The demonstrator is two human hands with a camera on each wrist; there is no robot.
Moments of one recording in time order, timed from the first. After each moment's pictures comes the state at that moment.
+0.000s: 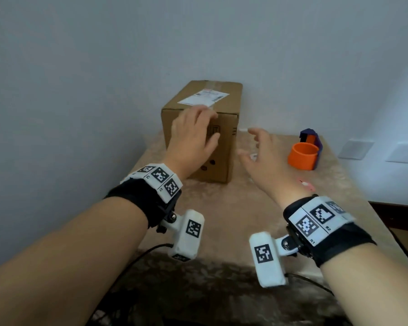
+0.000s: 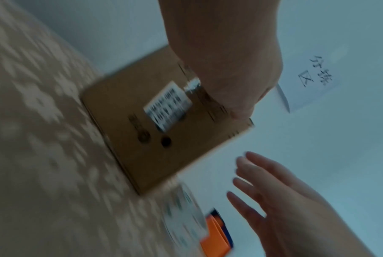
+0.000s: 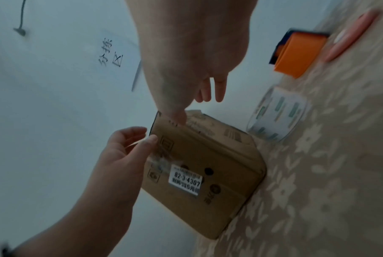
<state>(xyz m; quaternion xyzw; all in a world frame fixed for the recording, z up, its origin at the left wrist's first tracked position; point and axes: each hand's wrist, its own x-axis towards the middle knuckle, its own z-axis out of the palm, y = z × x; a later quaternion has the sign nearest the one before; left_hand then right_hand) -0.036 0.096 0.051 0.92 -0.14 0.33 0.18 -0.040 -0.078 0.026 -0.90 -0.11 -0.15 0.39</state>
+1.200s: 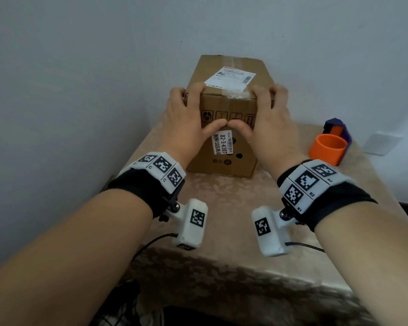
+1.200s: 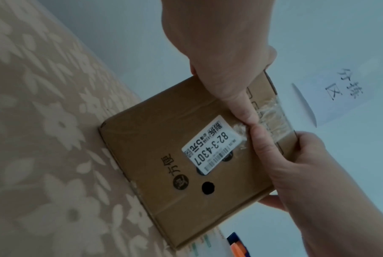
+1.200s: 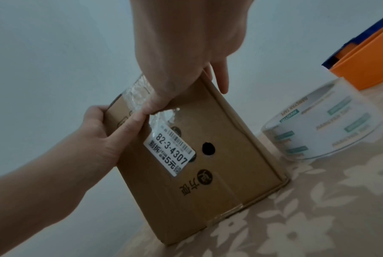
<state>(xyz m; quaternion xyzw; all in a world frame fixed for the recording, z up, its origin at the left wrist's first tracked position) 0.000 0.136 0.016 0.92 -0.02 0.32 0.24 0.003 -0.035 0.037 -0.94 -0.13 -0.24 0.20</state>
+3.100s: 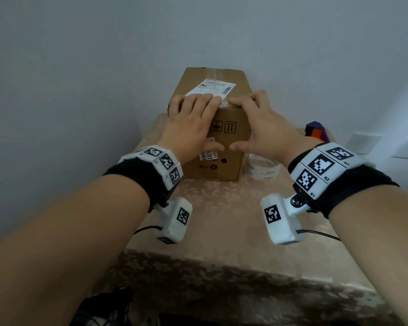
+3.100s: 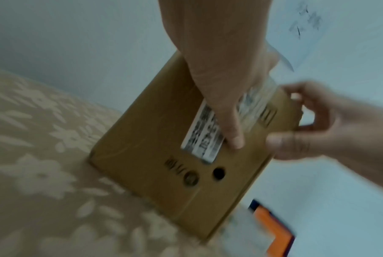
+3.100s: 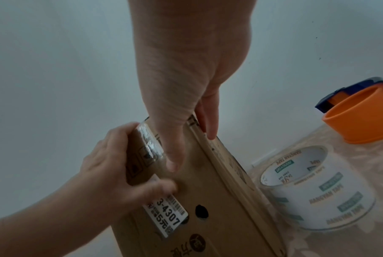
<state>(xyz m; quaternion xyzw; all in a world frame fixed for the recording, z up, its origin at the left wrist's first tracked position) 0.000 0.114 0.037 0.93 -0.17 0.32 -0.04 0.003 -0.074 0.066 -0.94 -0.27 -0.12 0.18</state>
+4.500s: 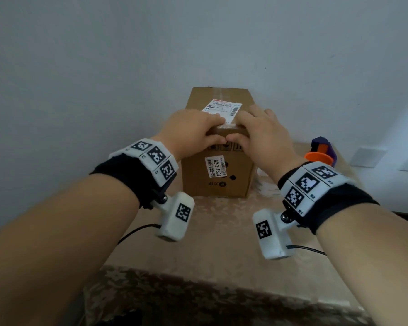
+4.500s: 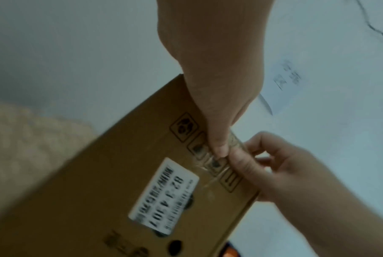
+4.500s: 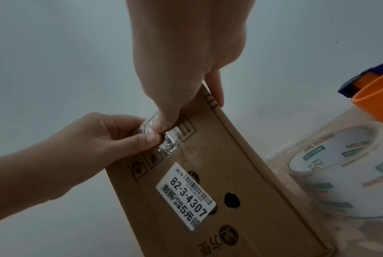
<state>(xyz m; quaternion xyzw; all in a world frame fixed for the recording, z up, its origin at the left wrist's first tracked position) 0.017 0.134 0.086 0.95 -0.22 0.21 -0.02 0.010 -0.044 0.071 -0.92 -0.23 -0.27 0.15</state>
